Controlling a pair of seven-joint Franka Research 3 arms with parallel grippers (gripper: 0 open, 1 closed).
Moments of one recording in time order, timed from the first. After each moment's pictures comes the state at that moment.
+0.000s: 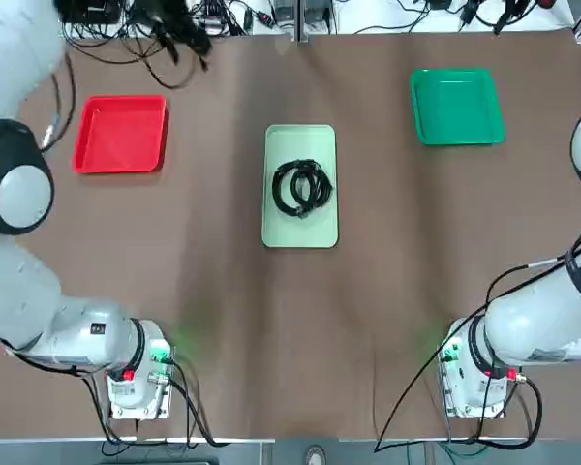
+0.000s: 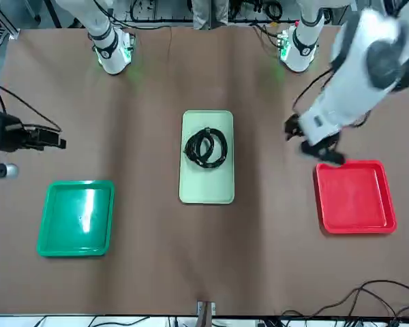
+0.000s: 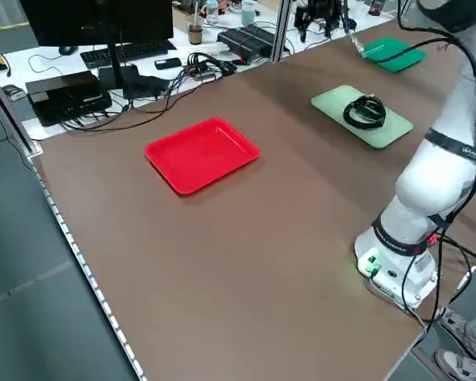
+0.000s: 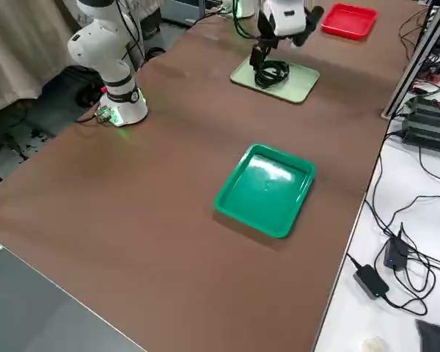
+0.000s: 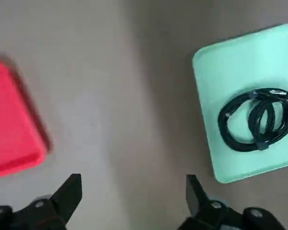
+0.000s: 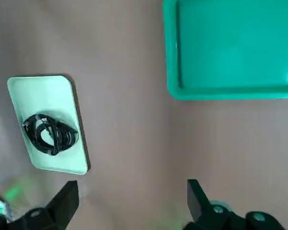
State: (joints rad) left arm -0.05 0.22 -0.37 -1.67 -0.03 1.79 -0.09; right arm -0.02 0.29 -0.03 -1.35 0.33 1.40 0.01
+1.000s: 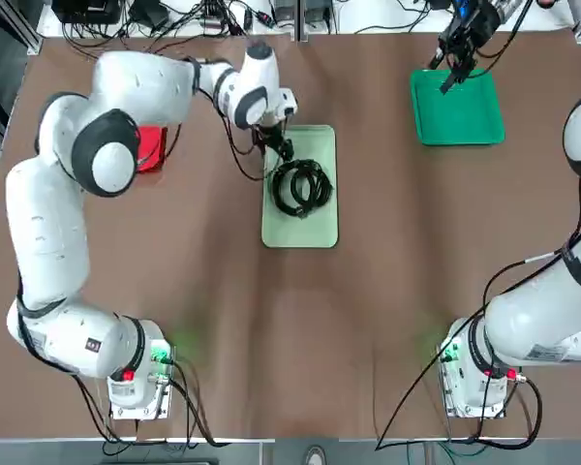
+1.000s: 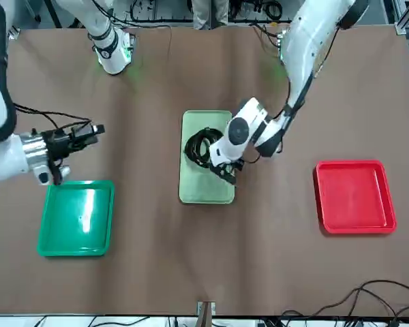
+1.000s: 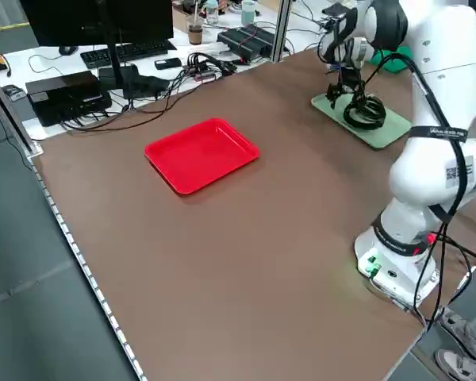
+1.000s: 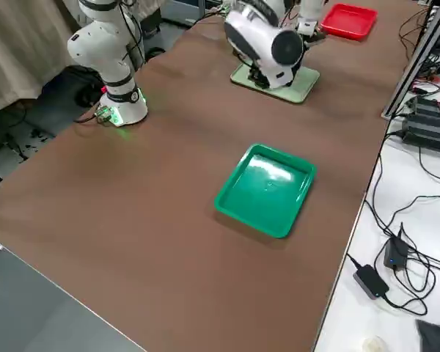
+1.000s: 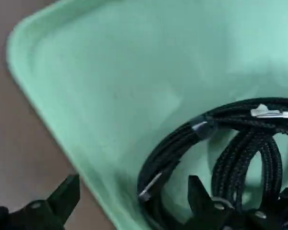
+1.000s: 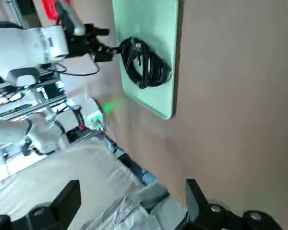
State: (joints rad) left arm -0.34 0.70 -0.42 -1.71 0.18 2.30 -0.32; right arm -0.06 0.35 -0.03 -1.63 0.77 1.26 -0.33
